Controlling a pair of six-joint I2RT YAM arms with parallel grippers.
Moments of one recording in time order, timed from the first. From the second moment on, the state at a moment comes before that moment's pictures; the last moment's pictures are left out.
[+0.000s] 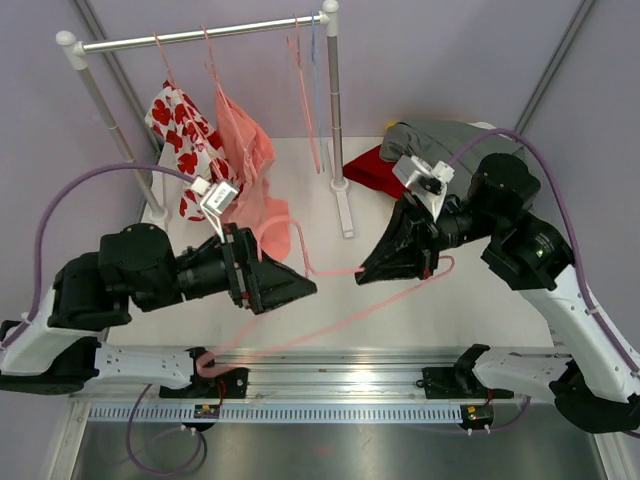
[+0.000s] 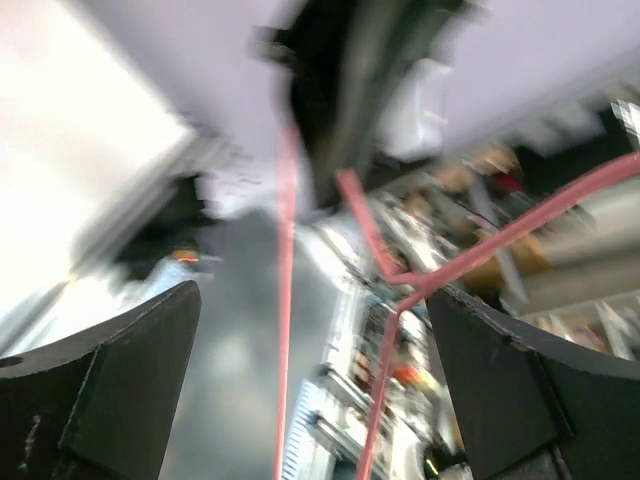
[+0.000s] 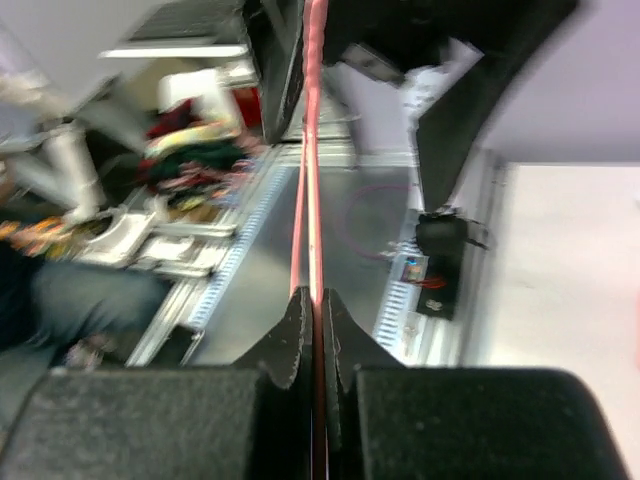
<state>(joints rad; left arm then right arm) -1.37 0.94 1.60 -0.75 -0.05 -0.91 0.71 1.07 1.49 -0.36 -1.27 0.32</state>
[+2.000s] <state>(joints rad) -1.35 0.71 1.31 -1.22 -1.04 -0.74 0.81 2.12 2.67 -0.53 0.28 0.01</state>
